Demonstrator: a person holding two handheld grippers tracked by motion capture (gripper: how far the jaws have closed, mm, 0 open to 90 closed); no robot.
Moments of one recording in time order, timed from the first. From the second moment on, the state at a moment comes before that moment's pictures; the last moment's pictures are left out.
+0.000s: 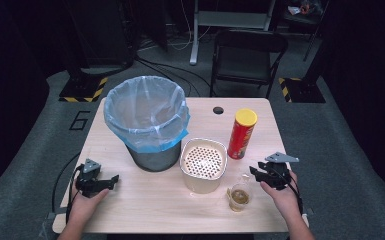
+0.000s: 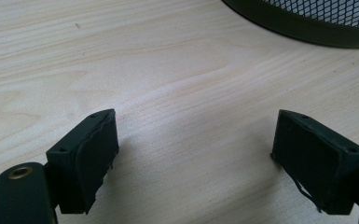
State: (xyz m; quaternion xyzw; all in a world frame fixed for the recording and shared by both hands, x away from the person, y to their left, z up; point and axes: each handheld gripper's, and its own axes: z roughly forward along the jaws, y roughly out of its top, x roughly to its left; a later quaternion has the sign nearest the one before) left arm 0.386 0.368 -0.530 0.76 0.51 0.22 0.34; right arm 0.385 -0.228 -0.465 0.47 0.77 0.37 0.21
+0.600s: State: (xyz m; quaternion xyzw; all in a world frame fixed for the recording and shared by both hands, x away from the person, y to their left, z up) left arm 0.386 0.367 -0.531 0.75 0.52 0.22 0.34; right arm 0.393 -0.188 -0.408 0.41 0.79 0.43 0.17
